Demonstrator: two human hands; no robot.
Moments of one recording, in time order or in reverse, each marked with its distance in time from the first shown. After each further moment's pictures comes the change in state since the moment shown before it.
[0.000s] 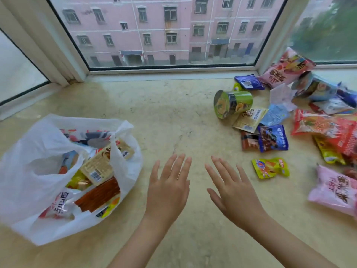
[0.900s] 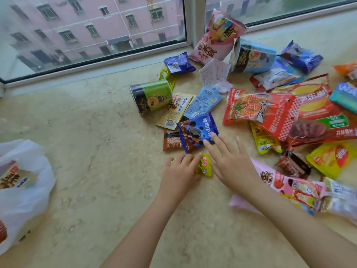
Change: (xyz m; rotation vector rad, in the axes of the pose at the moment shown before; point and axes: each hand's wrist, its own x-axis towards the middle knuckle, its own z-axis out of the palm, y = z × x) left_hand 0.138 0.237 0.136 0.002 -0.101 0.219; right_hand -0.024 0.280 0.056 -0.010 -0.016 0.091
